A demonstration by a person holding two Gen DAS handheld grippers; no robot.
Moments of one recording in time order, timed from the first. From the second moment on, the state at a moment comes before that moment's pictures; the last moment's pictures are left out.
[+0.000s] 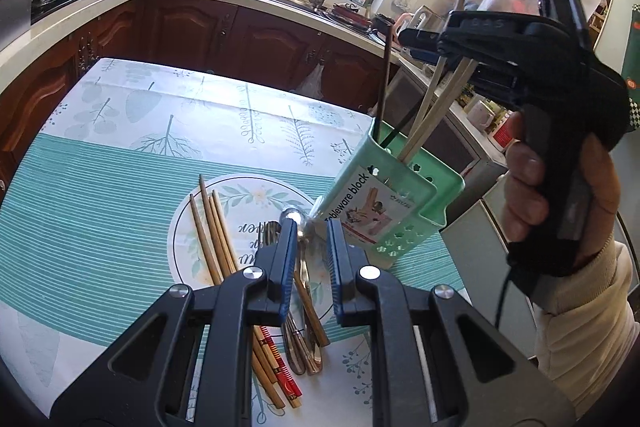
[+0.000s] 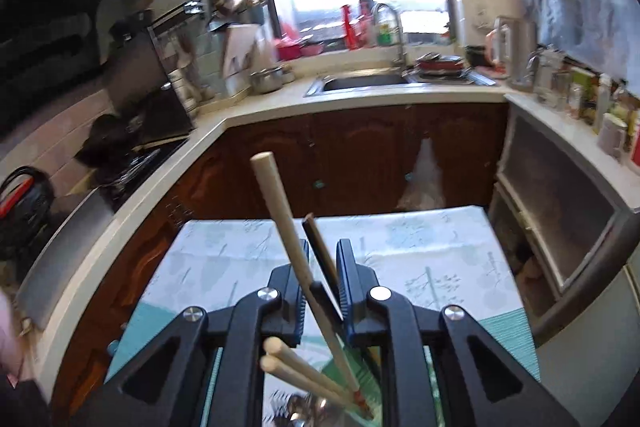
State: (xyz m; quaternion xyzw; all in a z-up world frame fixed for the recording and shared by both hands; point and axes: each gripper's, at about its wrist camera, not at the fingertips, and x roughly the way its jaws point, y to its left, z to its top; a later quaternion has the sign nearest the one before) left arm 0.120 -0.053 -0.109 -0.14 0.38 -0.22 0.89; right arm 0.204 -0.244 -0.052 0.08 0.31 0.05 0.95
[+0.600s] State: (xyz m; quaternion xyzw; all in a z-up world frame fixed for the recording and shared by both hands) left arm 0.104 -0.043 -0.105 -0.13 0.40 -0.21 0.88; right arm 0.122 -0.251 0.002 0.12 0.22 0.09 0.96
